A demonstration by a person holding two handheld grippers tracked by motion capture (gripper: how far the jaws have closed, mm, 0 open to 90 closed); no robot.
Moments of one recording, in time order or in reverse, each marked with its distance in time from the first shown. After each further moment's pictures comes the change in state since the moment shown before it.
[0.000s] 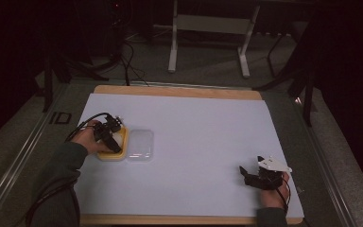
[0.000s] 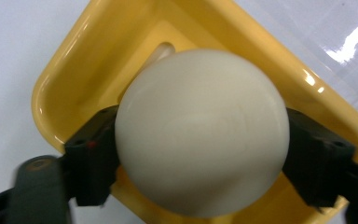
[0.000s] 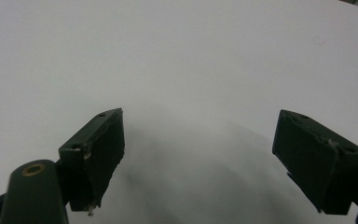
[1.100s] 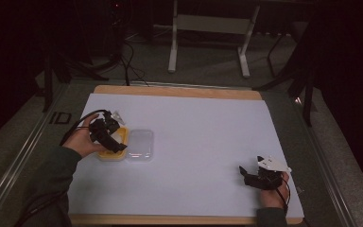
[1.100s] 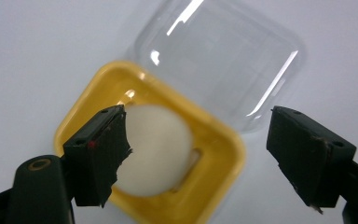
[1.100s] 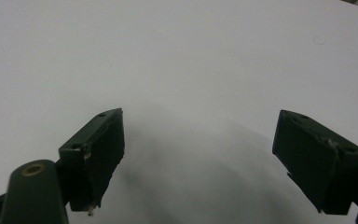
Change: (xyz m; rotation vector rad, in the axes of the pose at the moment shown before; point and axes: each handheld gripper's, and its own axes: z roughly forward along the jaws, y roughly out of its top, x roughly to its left) left arm -0.033 -0.007 -0.062 -0.253 -0.035 0.103; right arm 0.001 0.000 0.001 0.007 -0.003 -0.007
